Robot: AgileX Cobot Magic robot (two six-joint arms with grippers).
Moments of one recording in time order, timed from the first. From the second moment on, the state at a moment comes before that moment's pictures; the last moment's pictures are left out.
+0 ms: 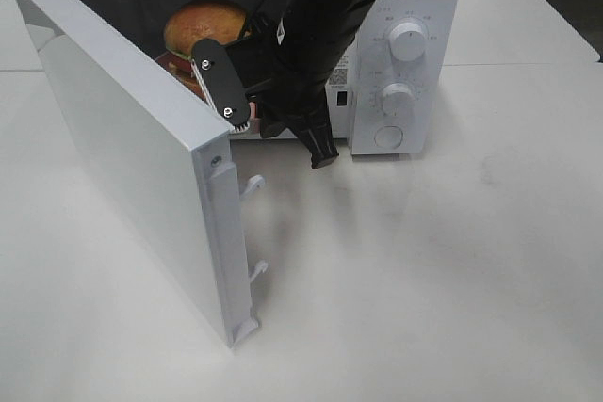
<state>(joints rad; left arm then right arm) 0.03 -0.01 -0.50 -0.16 1.05 0.13 0.67 2.03 -1.57 -0.08 0.63 -1.30</state>
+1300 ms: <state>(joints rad) 0.03 -0.01 -0.50 -0.16 1.05 0.13 0.66 2.41 -2.06 -0.19 0.68 -1.02</state>
